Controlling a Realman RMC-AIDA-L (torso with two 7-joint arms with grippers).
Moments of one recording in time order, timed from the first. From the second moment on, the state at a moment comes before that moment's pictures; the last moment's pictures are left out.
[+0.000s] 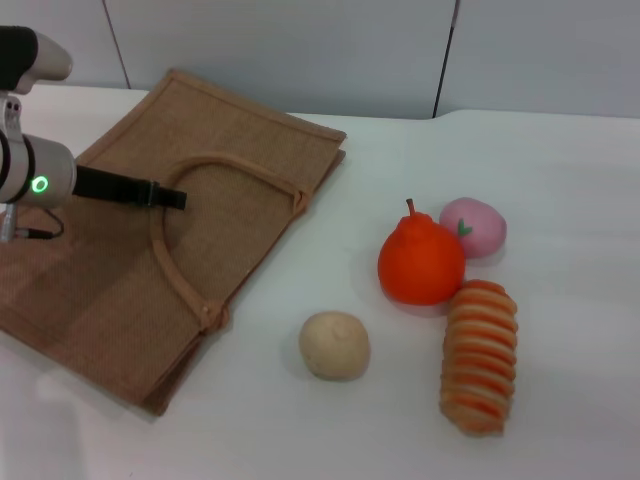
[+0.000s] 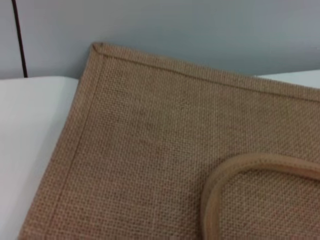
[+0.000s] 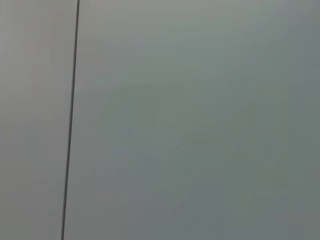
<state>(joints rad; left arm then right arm) -0.76 -2.01 0.64 0.66 -0.55 -1.01 0.93 0.50 2.03 0.36 0.09 -1.71 -1.45 0.20</state>
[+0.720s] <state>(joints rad) -0.77 -2.00 0.64 0.63 -0.50 -0.99 0.92 0.50 2.03 0.36 0.09 -1.71 -1.45 0.20</state>
